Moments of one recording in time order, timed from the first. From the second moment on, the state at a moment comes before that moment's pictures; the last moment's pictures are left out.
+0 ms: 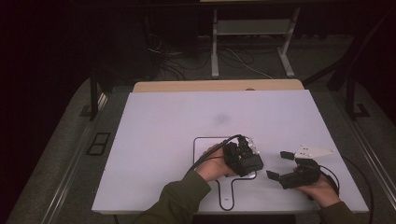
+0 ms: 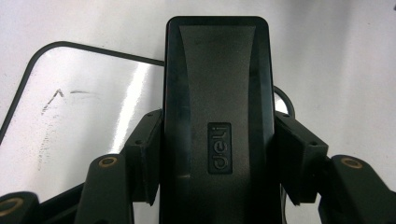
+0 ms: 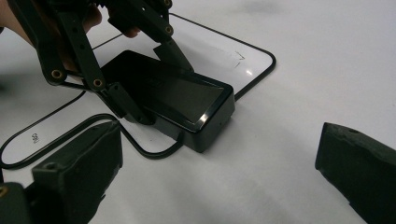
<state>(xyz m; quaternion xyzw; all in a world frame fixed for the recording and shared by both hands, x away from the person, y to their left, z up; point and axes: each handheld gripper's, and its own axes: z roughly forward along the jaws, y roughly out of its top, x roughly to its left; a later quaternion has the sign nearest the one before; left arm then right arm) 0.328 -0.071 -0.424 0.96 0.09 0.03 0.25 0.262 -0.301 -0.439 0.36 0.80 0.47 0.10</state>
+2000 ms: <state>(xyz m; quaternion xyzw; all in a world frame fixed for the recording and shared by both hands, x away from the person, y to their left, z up) 0.389 -0.069 -0.425 0.96 0.15 0.06 0.24 0.262 -0.302 -0.438 0.36 0.80 0.47 0.10</state>
